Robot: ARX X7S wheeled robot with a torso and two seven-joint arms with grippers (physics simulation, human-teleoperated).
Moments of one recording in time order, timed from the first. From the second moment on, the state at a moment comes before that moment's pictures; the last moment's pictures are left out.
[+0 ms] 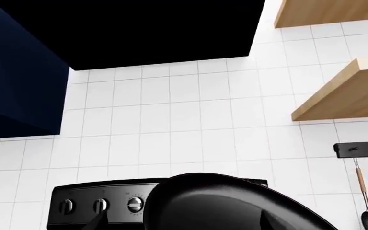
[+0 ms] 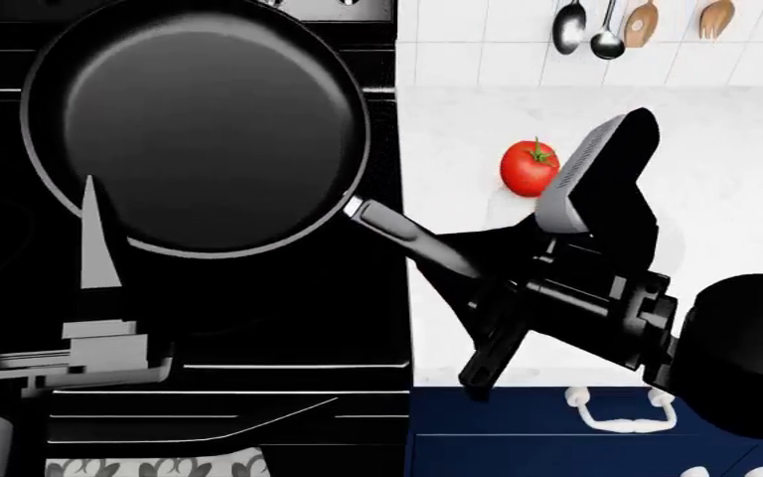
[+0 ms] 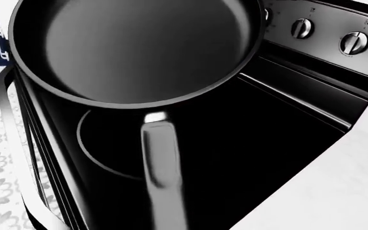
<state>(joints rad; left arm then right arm) -0.99 -1.25 1.37 1.00 -0.52 0.10 -1.45 1.02 0.89 -0.58 -0.55 1.31 0.84 0.02</state>
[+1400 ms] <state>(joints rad) -0.97 -1.25 1.34 1.01 -0.52 0.09 -1.45 1.04 0.80 -0.71 -0.48 1.28 0.94 0.04</state>
